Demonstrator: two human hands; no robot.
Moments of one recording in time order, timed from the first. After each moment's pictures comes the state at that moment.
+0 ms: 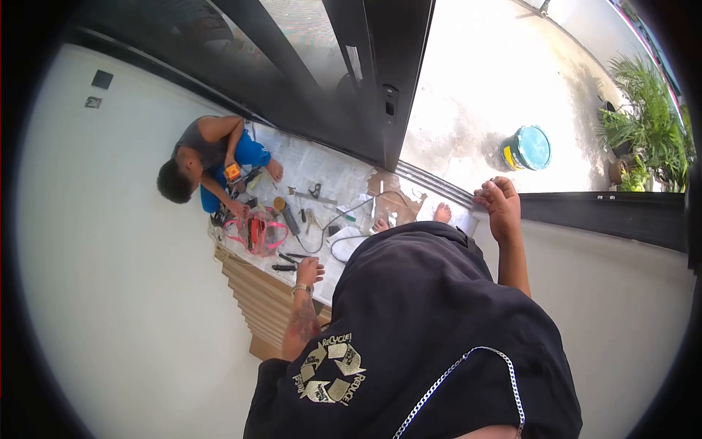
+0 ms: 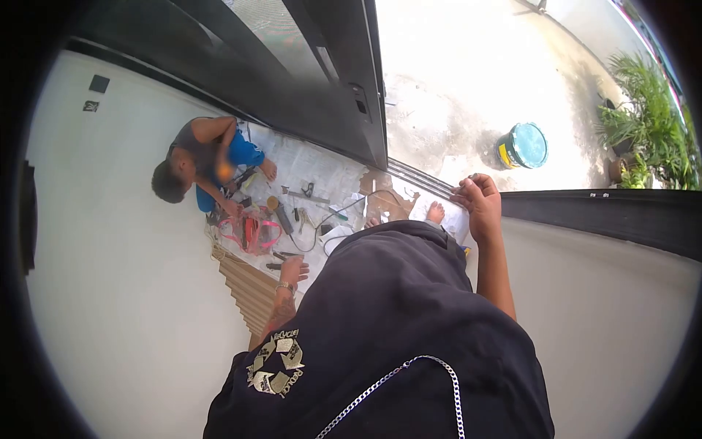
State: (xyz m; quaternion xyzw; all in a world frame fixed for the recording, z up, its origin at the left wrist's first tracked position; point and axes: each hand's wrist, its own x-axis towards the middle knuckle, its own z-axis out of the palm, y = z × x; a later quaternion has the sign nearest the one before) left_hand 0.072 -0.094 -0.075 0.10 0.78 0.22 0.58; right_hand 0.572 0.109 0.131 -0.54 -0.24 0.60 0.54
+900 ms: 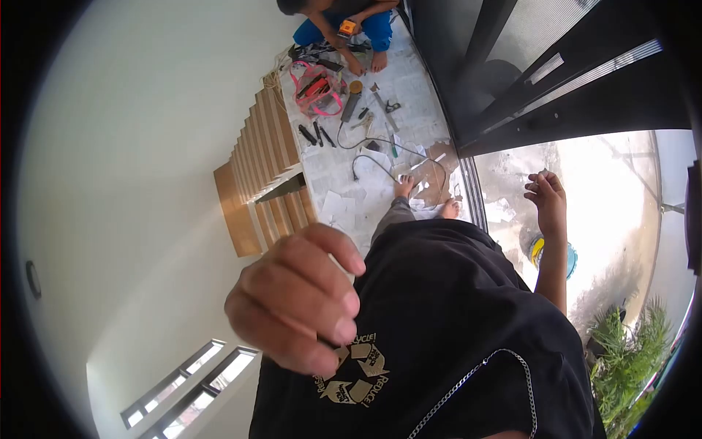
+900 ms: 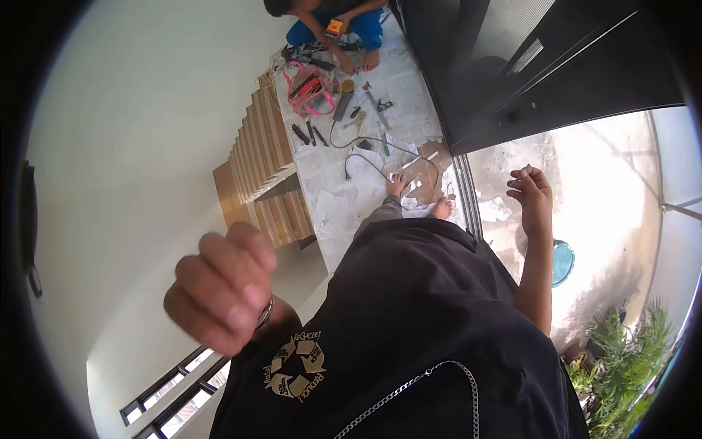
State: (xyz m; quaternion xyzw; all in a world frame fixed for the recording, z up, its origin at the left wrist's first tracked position) left_hand 0.288 -0.040 0.367 0.54 0.38 0.75 0.11; right_hand 0.528 0.282 0.123 -0.44 -0.46 0.74 0.19
